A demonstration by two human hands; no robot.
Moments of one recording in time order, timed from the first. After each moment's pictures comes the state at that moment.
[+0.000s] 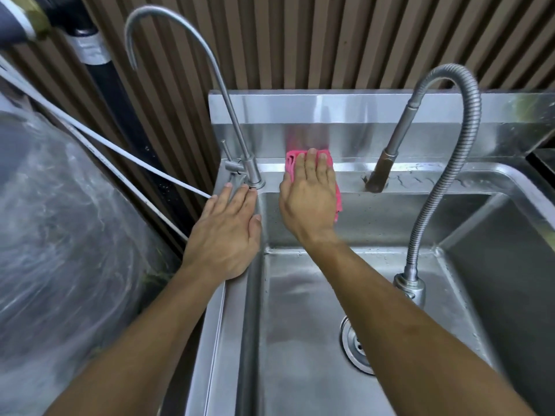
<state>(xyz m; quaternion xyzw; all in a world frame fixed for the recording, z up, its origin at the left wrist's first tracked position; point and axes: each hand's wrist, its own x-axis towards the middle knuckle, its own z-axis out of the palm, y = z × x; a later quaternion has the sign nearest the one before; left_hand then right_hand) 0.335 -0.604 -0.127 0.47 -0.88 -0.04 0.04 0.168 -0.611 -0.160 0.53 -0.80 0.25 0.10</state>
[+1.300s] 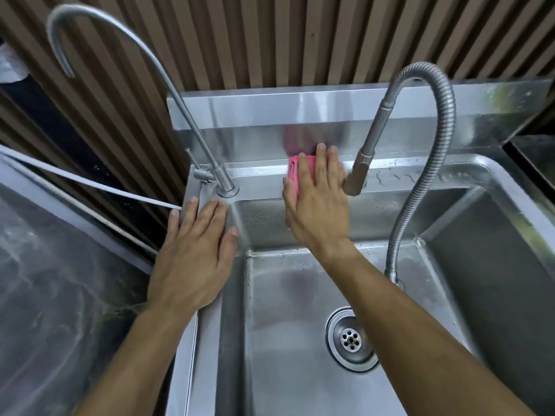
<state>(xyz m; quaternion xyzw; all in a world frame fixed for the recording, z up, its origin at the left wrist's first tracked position) 0.339 -0.599 -0.131 0.48 -0.87 -0.07 0.08 0.121 -0.588 -0.162 0.52 -0.81 0.19 0.17</state>
